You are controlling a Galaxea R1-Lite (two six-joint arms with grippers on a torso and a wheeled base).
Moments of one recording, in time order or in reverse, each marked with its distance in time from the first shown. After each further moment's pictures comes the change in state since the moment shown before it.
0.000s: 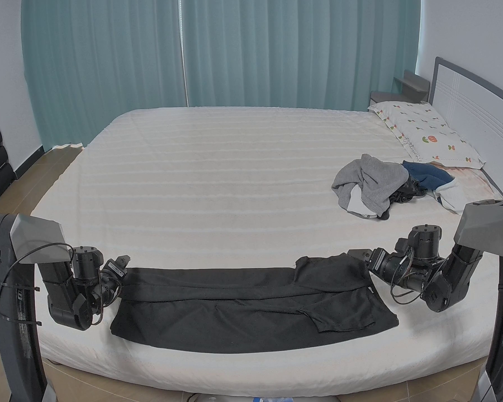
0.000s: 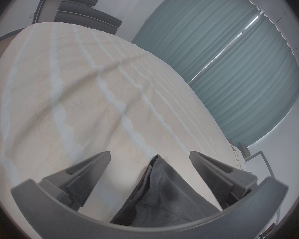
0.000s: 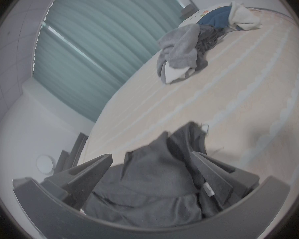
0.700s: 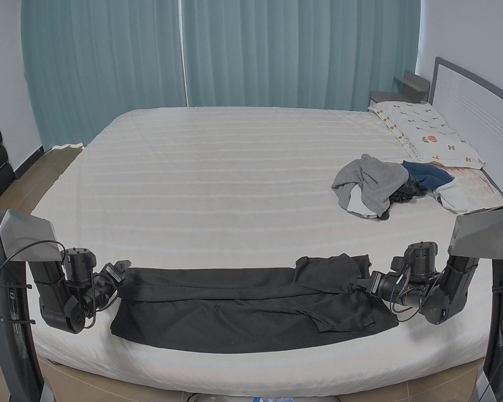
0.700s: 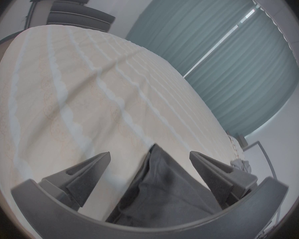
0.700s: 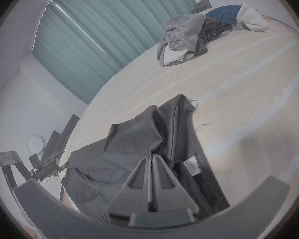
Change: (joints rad) left arm 0.015 -0.062 0.088 -0.002 -0.091 0.070; right arm 0.012 0.051 0.090 -0.020 -0.001 -0.163
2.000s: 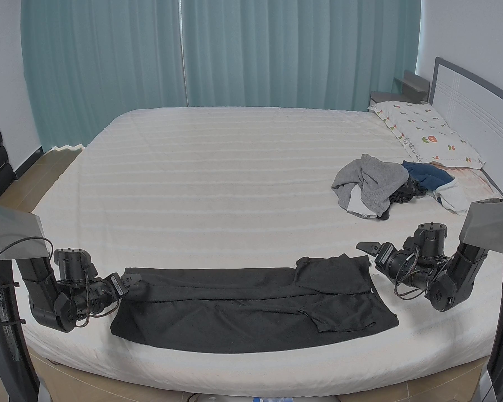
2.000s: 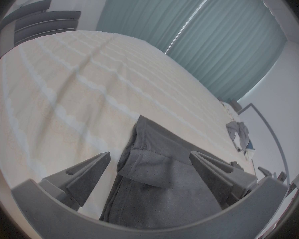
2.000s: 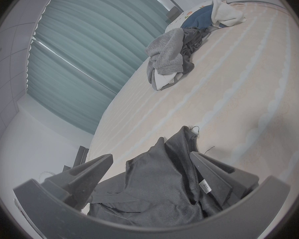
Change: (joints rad) left arm 0.000 -0.112 0.067 0.151 -0.180 0.267; right arm -0.029 -0.079 -0.057 -0.002 -0.053 0.291
